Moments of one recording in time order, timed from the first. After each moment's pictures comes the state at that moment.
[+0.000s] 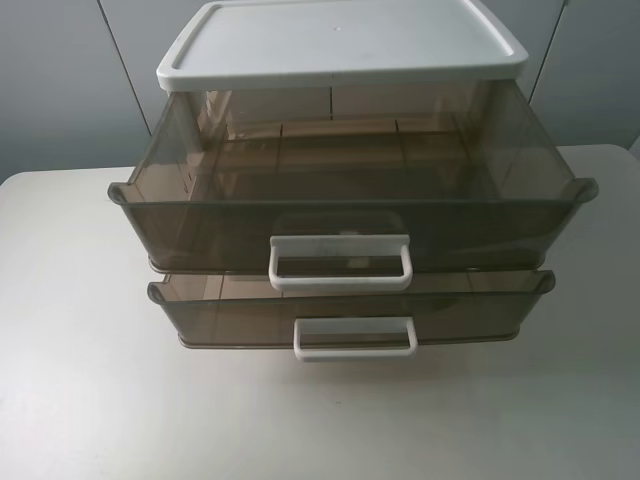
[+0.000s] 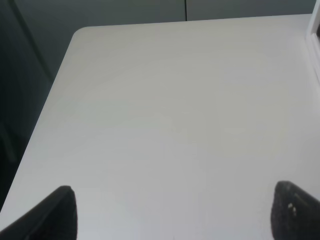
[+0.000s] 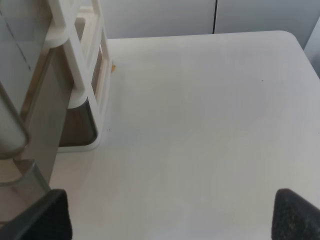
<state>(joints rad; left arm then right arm) -0.05 0.00 -0.51 0.18 1.08 -0.10 -0.02 0.00 -0.51 0.01 1.09 0.02</state>
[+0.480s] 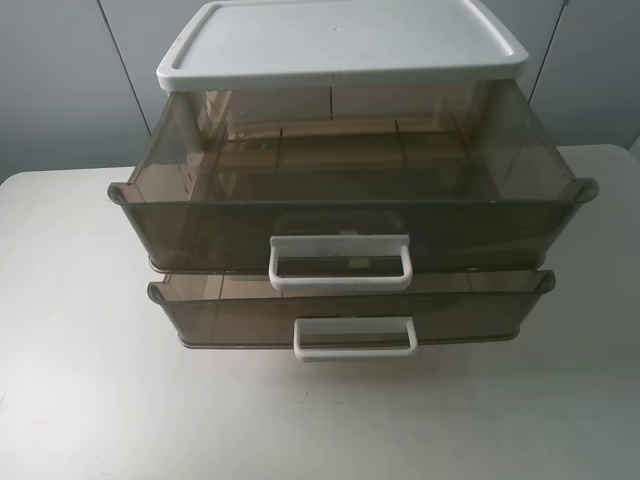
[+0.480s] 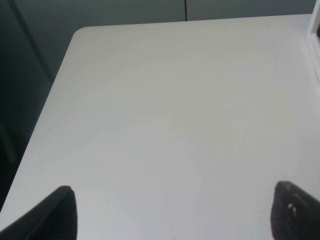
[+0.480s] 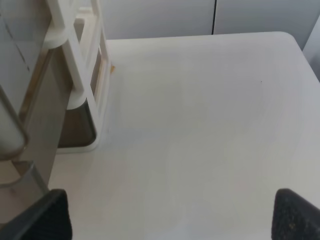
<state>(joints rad) -0.05 0.00 -0.51 0.18 1.08 -0.10 -0.02 0.00 -0.51 0.01 1.09 0.02</state>
